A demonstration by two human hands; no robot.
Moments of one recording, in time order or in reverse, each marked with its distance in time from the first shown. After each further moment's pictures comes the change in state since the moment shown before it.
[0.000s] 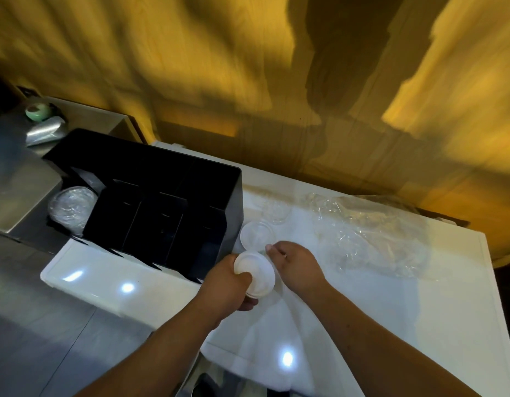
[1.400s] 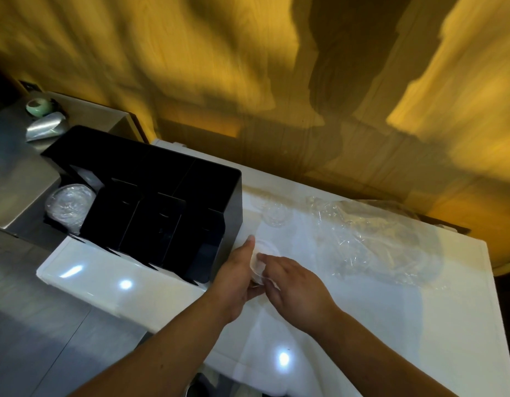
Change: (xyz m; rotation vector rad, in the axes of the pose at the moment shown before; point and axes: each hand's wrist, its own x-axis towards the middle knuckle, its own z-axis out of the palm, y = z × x) left_hand 0.015 0.016 0.027 -0.467 -0.041 -0.136; right_hand -0.043 0.004 -0.012 -0.377 0.110 -0.648
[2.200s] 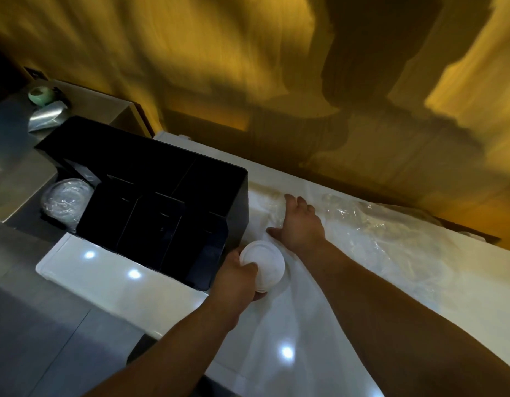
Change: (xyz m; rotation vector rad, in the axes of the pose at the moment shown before) left_hand 0.022 0.006 0.003 0.135 0.210 0.038; right_hand 0.135 0.084 0.034 -0.182 -0.254 0.562
